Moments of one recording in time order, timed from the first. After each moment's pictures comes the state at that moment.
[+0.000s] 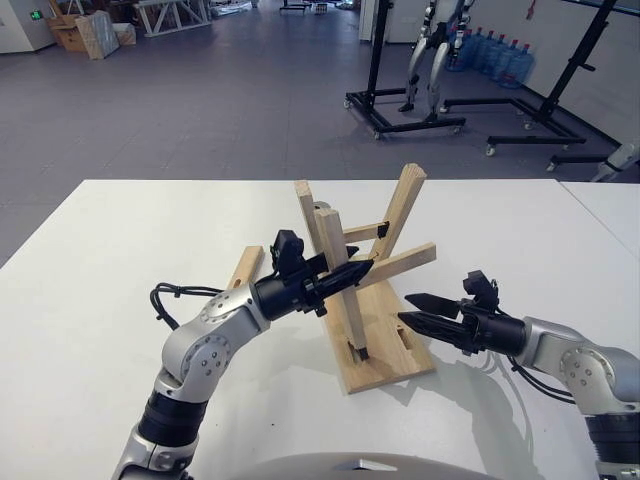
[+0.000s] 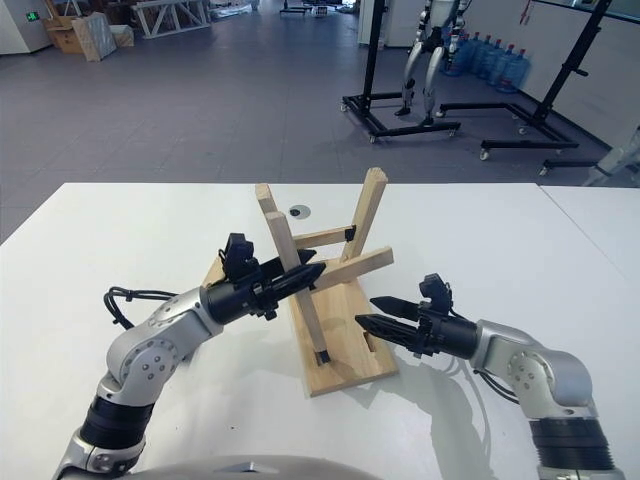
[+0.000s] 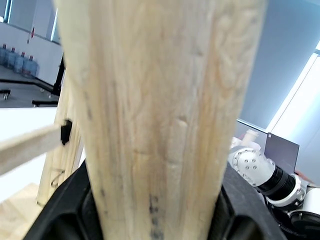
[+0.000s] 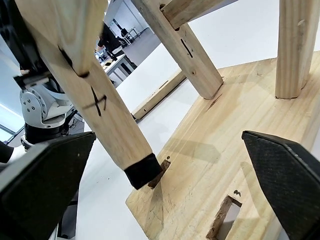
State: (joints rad) left arm -0.13 0.21 -0.22 -0.37 -0.75 0.57 -0.61; right arm 0.03 -0.68 -0.16 -0.13 0.88 0.84 1.01
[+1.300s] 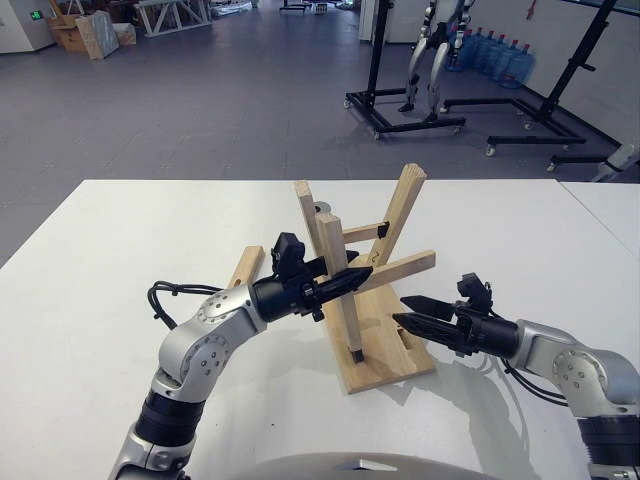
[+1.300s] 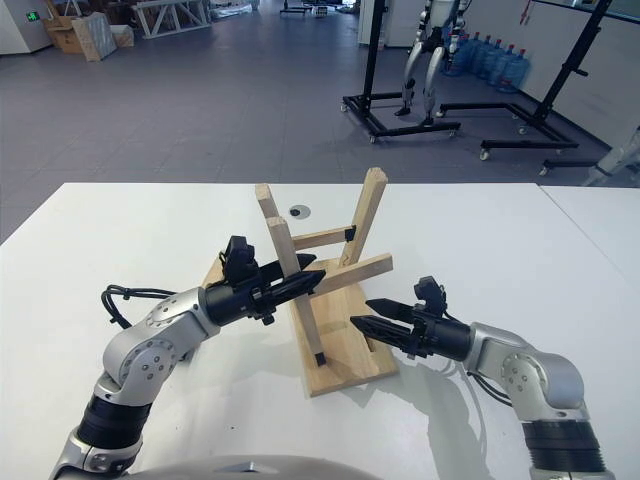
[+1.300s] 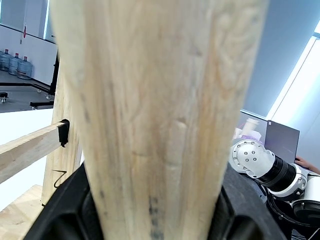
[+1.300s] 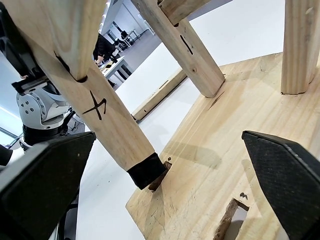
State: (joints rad) left arm -0.17 0.23 -0.20 -0.37 -0.70 0.58 -0.68; right arm 0.03 -0.65 -0.16 -0.14 0.87 0.85 0.99
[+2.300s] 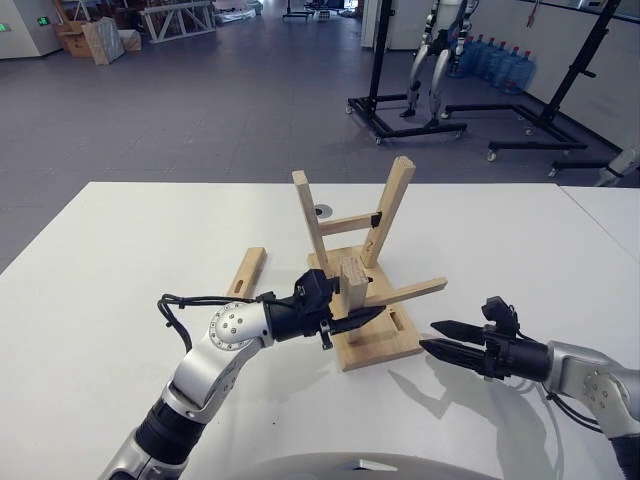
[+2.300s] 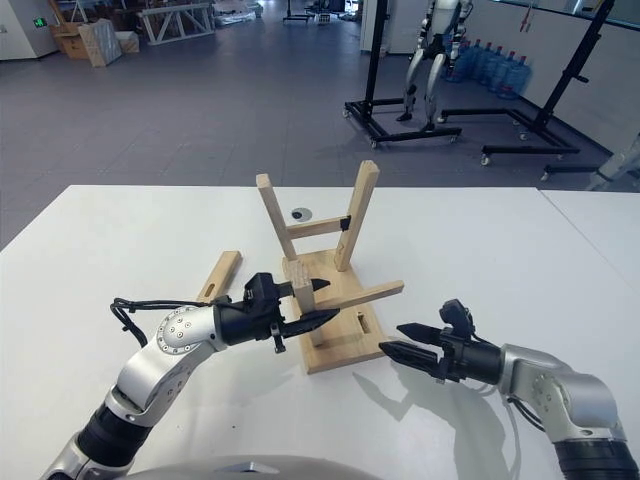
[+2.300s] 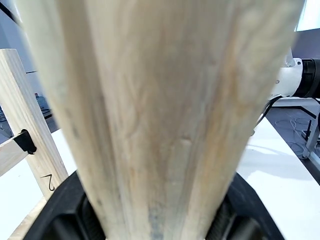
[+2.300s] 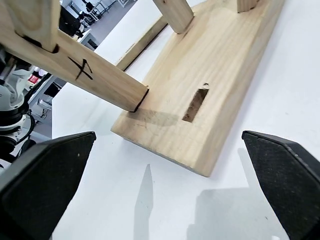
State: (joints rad) left arm -0.13 0.33 -0.45 -0.35 -0.29 0.22 -0.74; right arm 0.16 -0.76 -0.19 -0.05 0.75 0.77 1.07
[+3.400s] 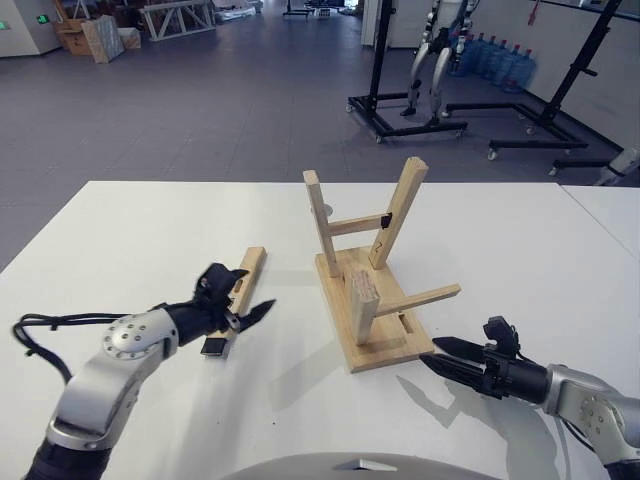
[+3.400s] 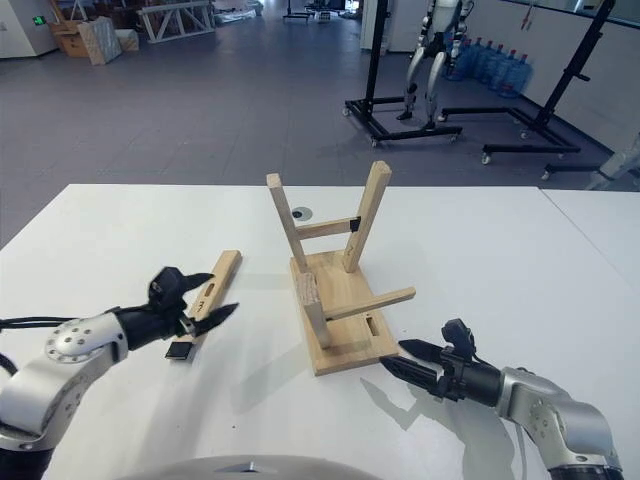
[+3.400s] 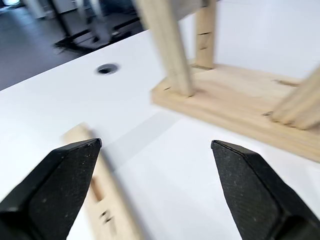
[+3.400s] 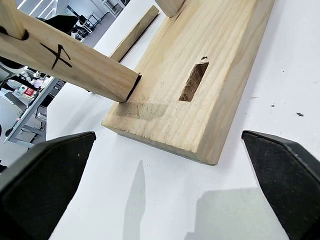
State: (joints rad) left arm 0.10 0.60 0.04 -0.59 -0.34 0.72 -0.55; right arm 0.26 -0.69 -0.20 -0.06 0.73 0.71 1.05
